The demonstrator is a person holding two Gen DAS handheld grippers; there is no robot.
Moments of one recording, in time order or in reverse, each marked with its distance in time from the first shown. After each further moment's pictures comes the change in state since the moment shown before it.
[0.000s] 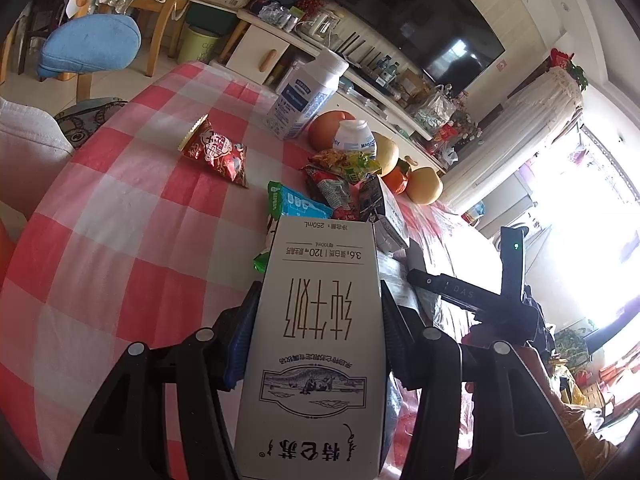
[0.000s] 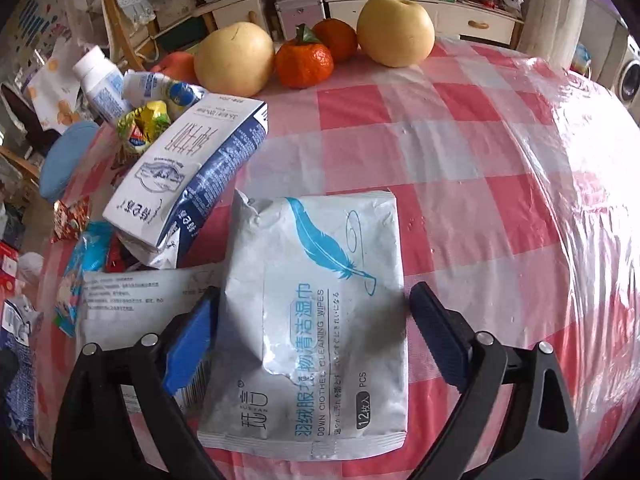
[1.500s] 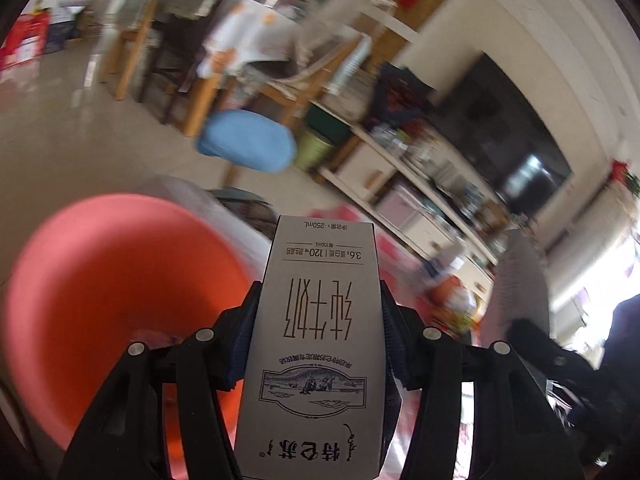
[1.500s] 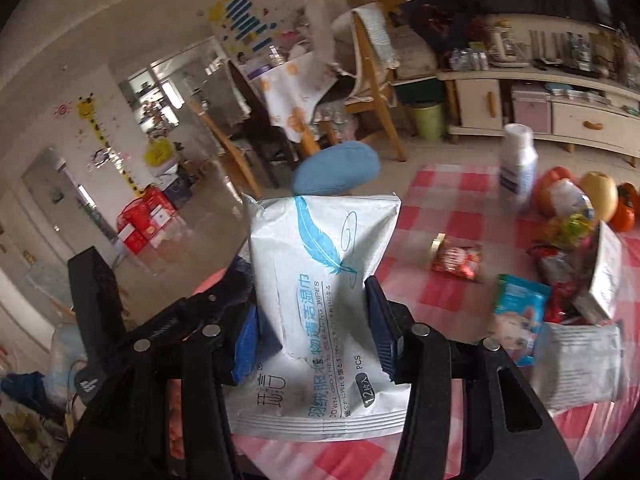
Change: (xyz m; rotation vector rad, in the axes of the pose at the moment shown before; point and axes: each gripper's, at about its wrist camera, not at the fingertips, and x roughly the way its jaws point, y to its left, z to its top) left arm -0.175 0.127 0.030 -0.241 -0.399 0.289; right arm -0.145 0.298 -0.057 -0.391 -0.214 0.630
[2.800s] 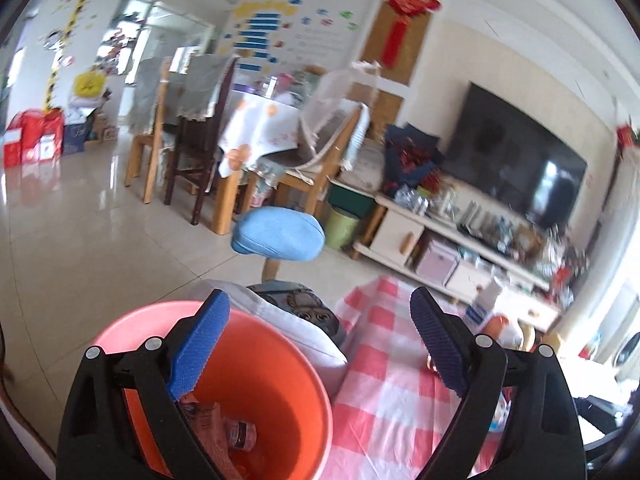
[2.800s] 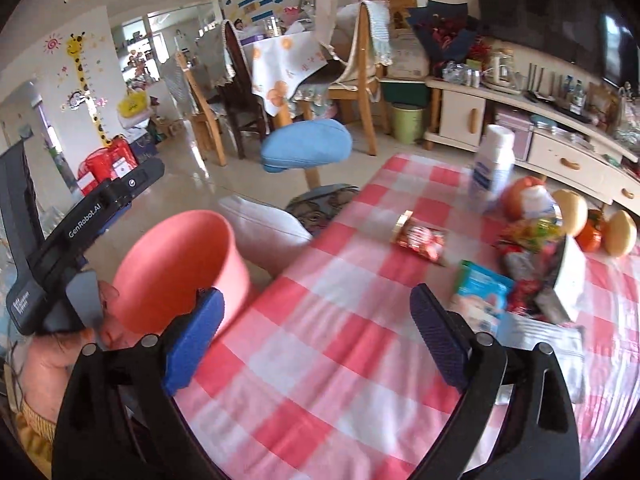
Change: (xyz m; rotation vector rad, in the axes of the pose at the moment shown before) left arm -0.023 -0.028 0.013 0.236 -0.295 0.115; right arm -0.003 -0.004 -0.046 -0.158 0.052 -0.218
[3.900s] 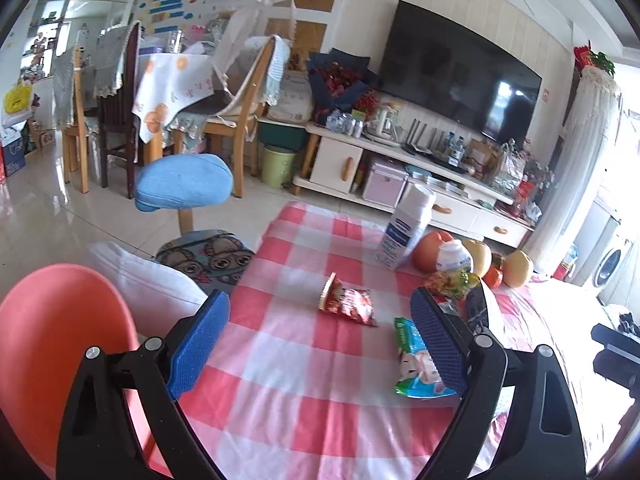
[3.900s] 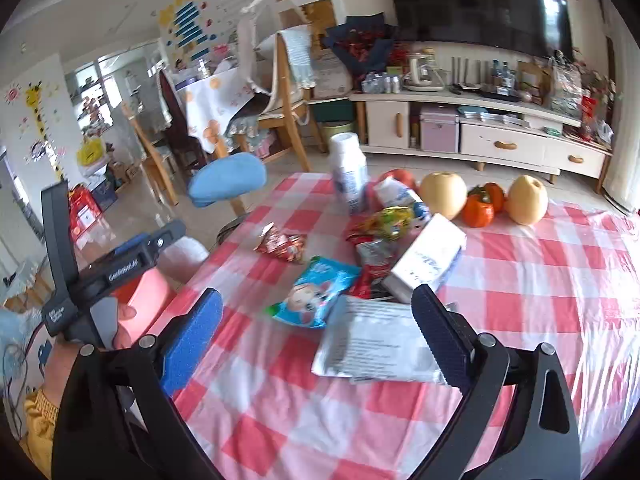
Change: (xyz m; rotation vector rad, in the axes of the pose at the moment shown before) left arm 0.051 -0.133 -0.053 0.173 0.227 -0.146; right arm -0.087 -0.144 -0.025 0.159 -0.096 -0.126
